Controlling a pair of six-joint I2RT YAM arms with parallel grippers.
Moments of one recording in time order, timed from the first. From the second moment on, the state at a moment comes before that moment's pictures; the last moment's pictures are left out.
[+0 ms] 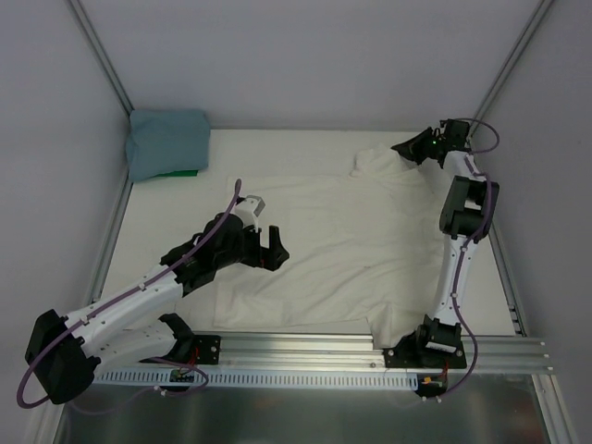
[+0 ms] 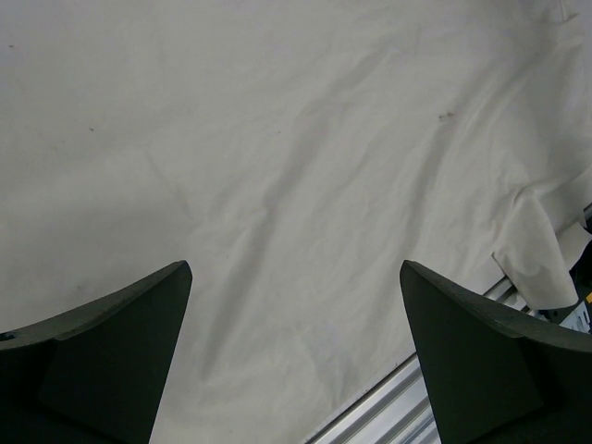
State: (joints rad) left arm -0.75 0.97 0.66 -0.25 0.02 -0.47; right arm -0.17 2.56 2.10 -0.22 -0.73 0.89
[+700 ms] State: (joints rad) left arm -0.59 1.28 0.78 -0.20 -0.34 -0.54; right arm -0.22 2.43 1.98 -0.21 -0.75 0.84
